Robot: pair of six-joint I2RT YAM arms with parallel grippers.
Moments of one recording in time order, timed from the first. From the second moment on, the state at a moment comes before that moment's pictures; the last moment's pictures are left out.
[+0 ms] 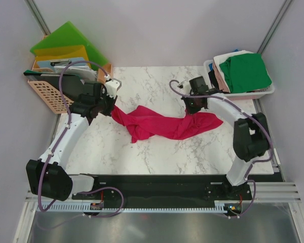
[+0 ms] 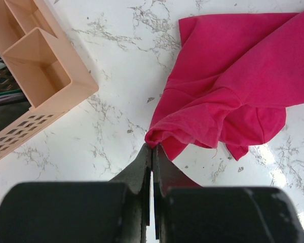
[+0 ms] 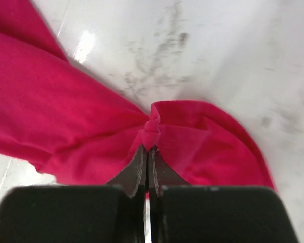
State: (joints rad) left arm -0.21 1.28 1.14 -0.59 0.14 0.30; right arm 0.36 1.83 1.35 -0.56 -0.11 -0.14
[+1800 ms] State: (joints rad) left arm -0.21 1.30 1.06 -0.52 0.15 0.30; right arm 0.34 1.93 1.42 -0.58 -0.11 -0.10
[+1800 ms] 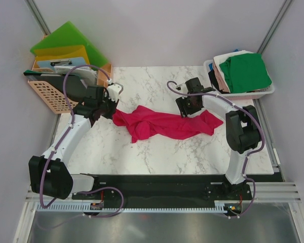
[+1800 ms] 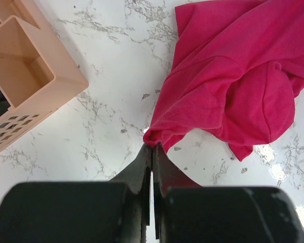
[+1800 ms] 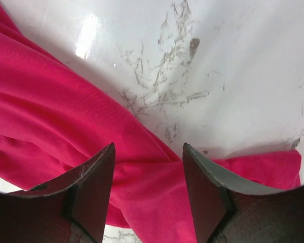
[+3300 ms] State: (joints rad) left arm -0.21 1.37 1.06 -0.48 0.17 0.31; right arm 0.33 1.27 1.24 -1.06 -0.17 -0.23
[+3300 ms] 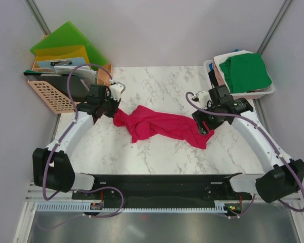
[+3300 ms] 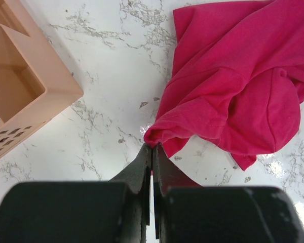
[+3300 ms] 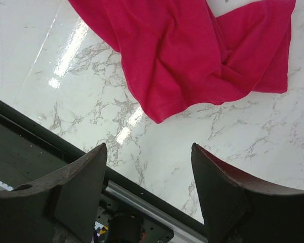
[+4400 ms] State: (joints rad) left arm -0.21 1.37 1.07 -0.47 0.16 0.31; right arm 0.23 1.60 1.13 -1.10 -0.15 -0.36
